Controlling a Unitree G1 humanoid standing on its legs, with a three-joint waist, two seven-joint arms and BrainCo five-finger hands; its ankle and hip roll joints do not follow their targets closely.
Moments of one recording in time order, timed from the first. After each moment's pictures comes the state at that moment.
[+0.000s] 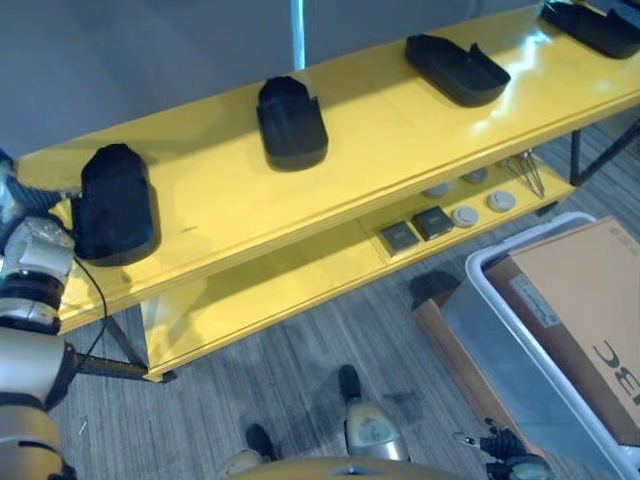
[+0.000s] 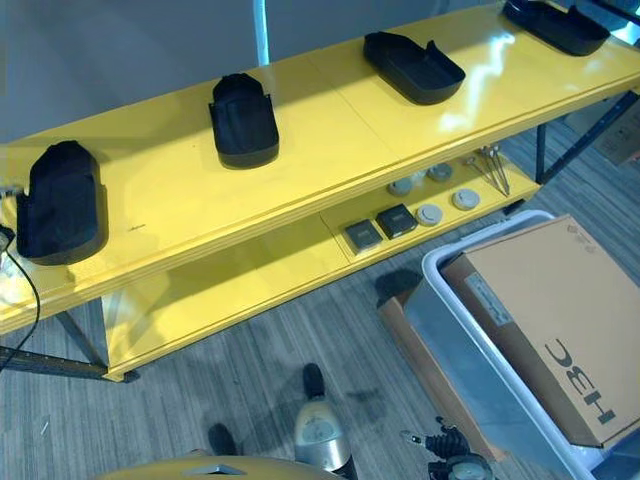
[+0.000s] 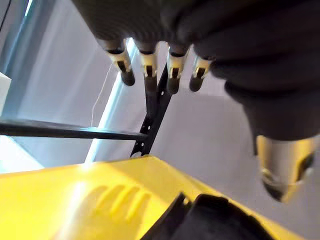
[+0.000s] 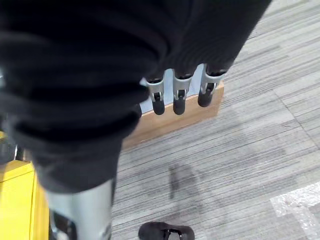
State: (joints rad) left arm -0.81 0.90 -0.28 0.89 0.02 0.27 0.51; right arm 0.15 -0.49 0.12 0.92 0.07 -0.01 -0.09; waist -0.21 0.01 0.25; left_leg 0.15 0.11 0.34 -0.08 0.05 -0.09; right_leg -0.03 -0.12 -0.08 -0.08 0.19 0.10
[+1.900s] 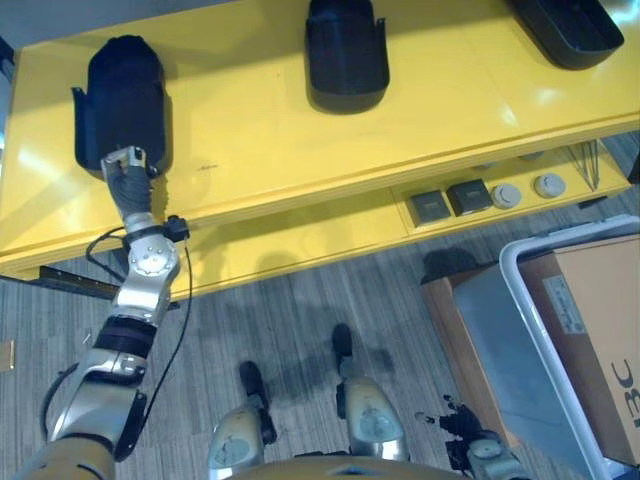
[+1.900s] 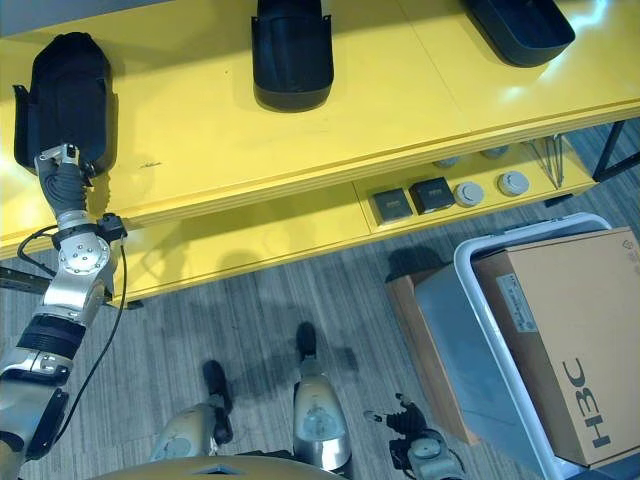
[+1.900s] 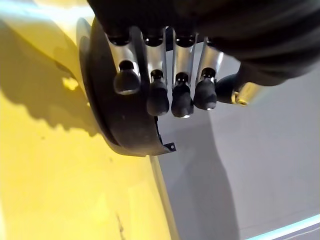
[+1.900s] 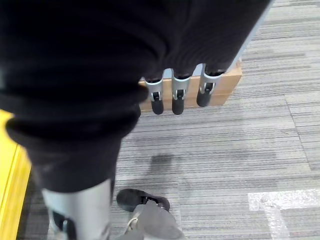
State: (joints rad) left arm -0.56 0.49 -0.13 0.47 -0.25 -0.28 0.65; right arm 0.04 -0.40 0.24 0.96 0.08 -0.03 -0.14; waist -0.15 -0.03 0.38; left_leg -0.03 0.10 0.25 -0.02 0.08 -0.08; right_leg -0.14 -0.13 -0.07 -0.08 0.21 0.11
